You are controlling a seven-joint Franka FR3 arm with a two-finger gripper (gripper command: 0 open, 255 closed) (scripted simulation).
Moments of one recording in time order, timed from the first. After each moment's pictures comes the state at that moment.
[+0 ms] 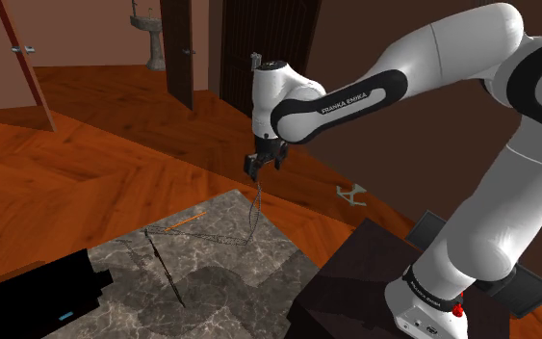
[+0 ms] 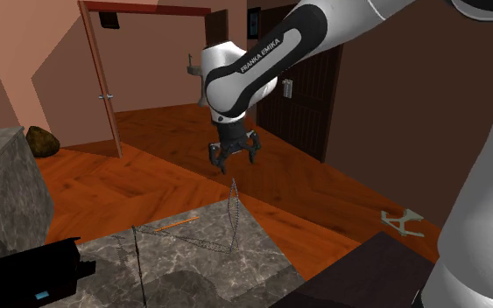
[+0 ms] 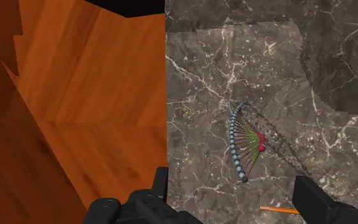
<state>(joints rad) -0.01 0.08 0.32 -2.12 -0.22 2.13 0.57</state>
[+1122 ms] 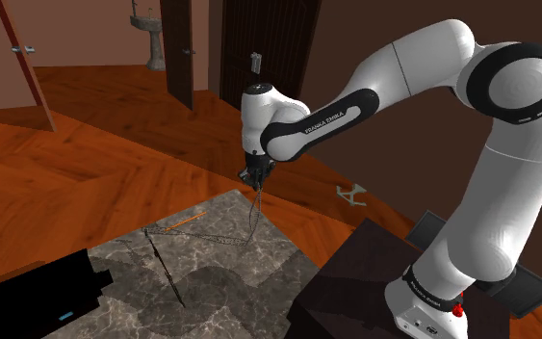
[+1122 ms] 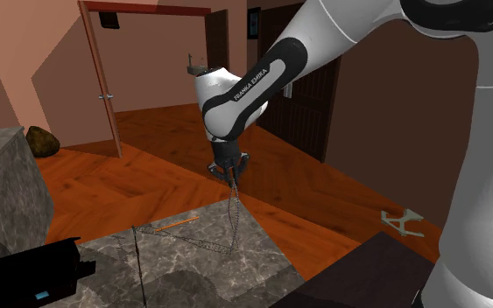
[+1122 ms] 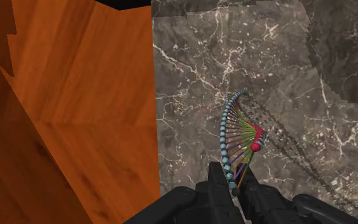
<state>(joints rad) 0.01 0.23 0.31 -2.08 -0.30 2.23 0.66</state>
